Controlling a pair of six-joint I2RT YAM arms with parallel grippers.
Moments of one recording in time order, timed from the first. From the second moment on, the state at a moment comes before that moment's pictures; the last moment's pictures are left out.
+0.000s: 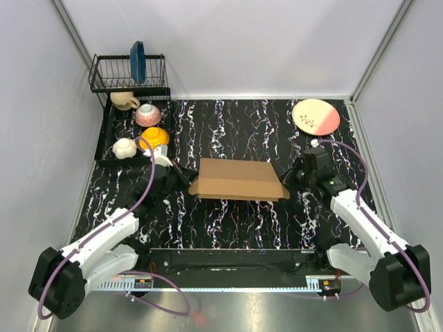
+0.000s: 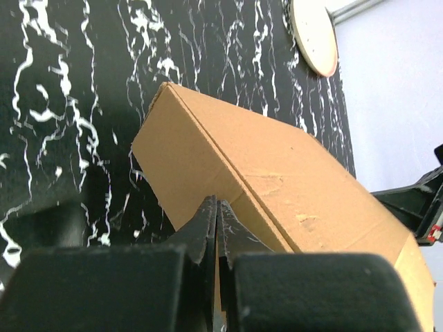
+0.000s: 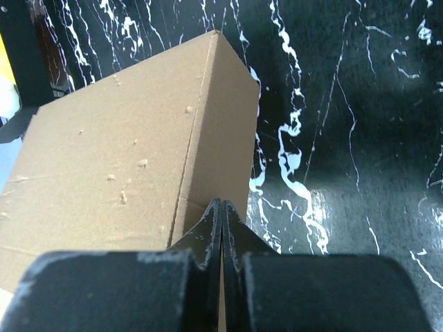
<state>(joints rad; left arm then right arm) -0.54 0.90 0.42 0.11 0.01 -0.87 0.32 1.01 0.68 -0.41 -0.17 0.84</state>
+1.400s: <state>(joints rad) -0.47 1.00 0.39 0.04 0.14 -0.94 0.29 1.26 0.86 -0.47 -0.26 0.75</state>
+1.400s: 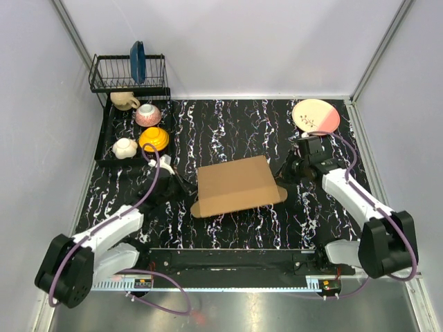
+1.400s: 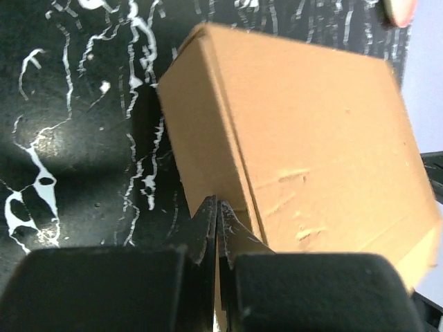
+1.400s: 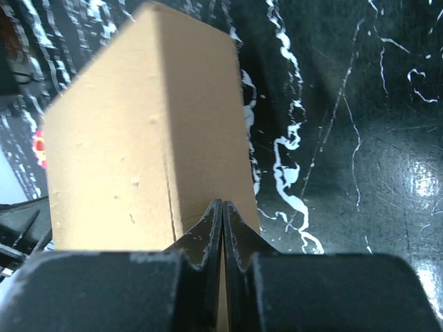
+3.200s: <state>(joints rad) -0.47 1.09 0.12 0.55 -0.02 -0.99 0.26 1.26 0.56 -0.20 -0.21 0.72</state>
